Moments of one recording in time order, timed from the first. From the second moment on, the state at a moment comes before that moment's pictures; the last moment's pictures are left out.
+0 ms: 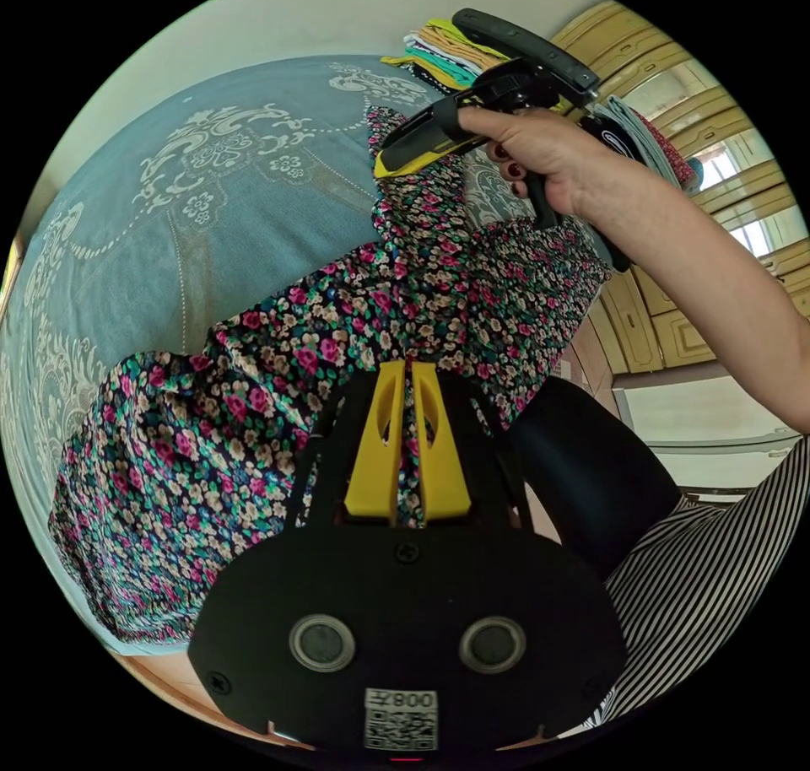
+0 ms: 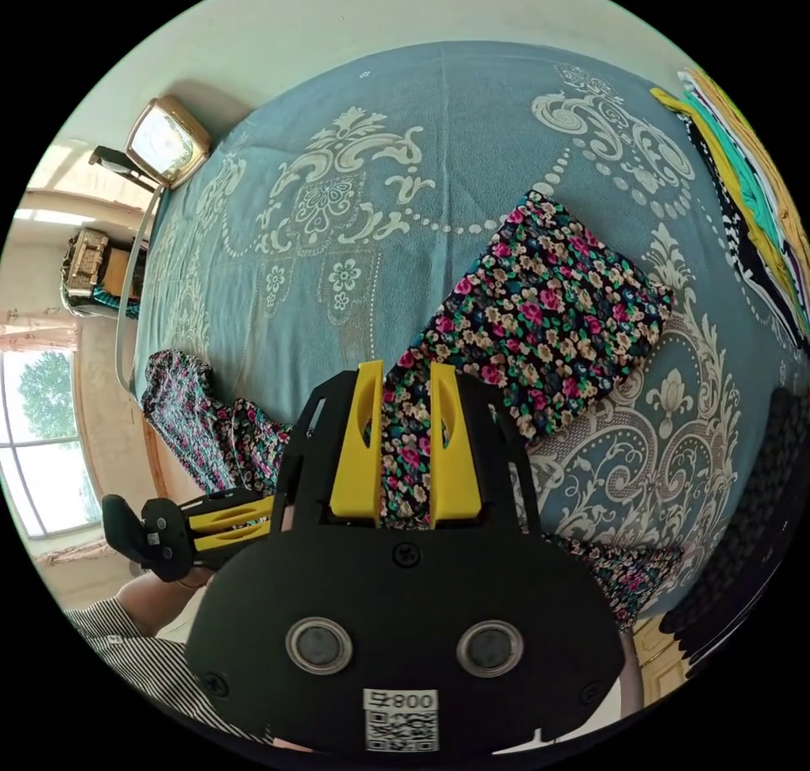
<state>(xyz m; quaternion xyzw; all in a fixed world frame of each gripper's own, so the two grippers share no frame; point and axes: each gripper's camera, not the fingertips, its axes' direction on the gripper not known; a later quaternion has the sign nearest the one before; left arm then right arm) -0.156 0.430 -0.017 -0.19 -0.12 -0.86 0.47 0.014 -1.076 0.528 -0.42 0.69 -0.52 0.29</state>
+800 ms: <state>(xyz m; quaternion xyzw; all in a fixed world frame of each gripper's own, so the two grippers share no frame) -0.312 0.366 0.047 -0.22 -0.13 -0.80 0.54 -0.257 -1.159 0.347 -0.41 0.54 -0.47 0.57</state>
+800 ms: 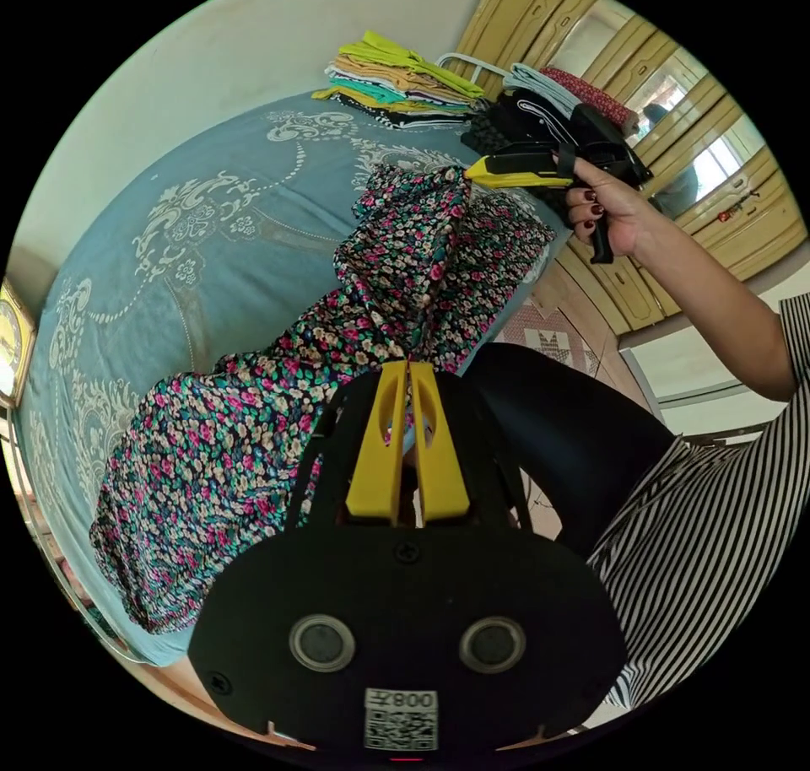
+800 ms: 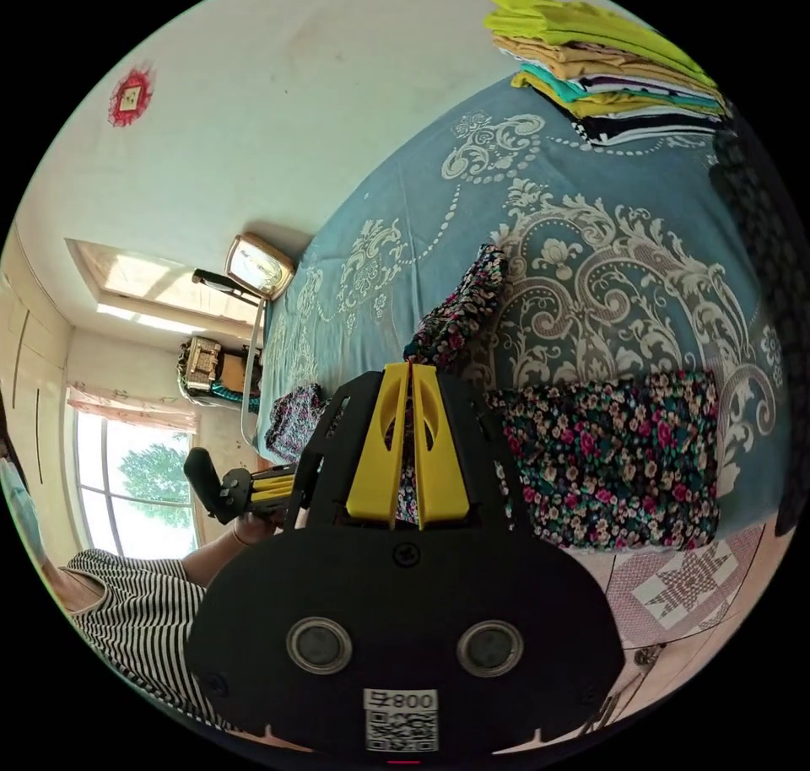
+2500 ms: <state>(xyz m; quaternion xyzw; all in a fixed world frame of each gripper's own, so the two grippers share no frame) -0.537 0.620 0.181 -0.17 -0.04 -0.82 0.55 -0.280 -1.176 0.330 -0.44 0.56 -0.52 0.47</state>
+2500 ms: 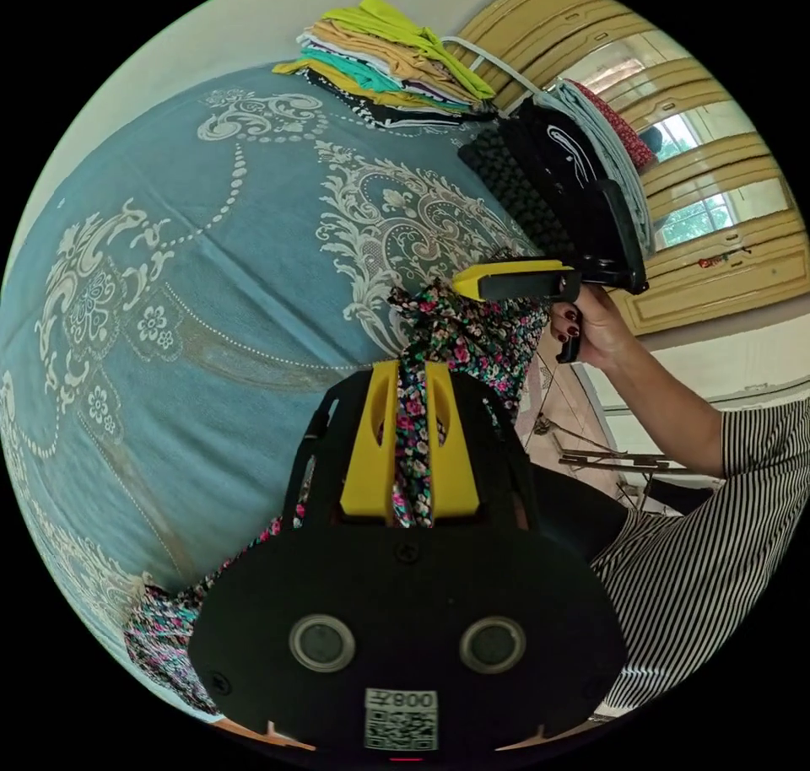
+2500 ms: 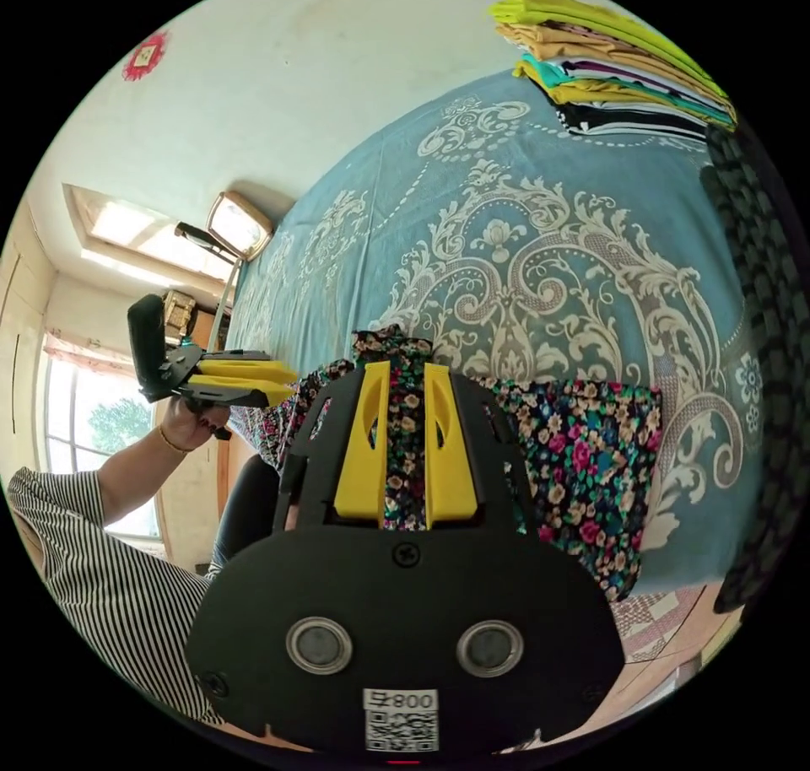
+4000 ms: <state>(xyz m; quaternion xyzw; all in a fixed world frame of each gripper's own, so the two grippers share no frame) -0.626 0.797 0.308 -0.09 0.00 -0.85 0.52 -0.366 -1.159 0.237 -0.42 0.50 -0.50 0.56</state>
